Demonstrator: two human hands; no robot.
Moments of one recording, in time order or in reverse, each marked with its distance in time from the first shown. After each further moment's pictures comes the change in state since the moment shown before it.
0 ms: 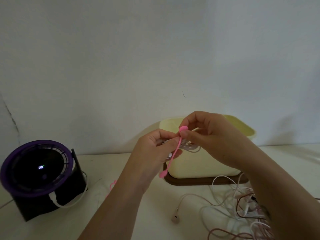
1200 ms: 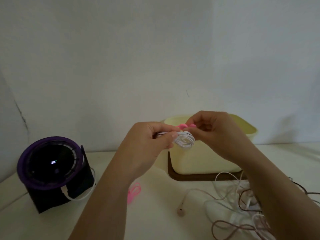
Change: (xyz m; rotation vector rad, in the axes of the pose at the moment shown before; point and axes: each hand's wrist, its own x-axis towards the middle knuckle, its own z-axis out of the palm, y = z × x) left_hand -0.014 0.028 -0.026 0.354 -0.037 0.140; right_hand -0.001 0.001 0.006 -0.021 0.132 -0.070
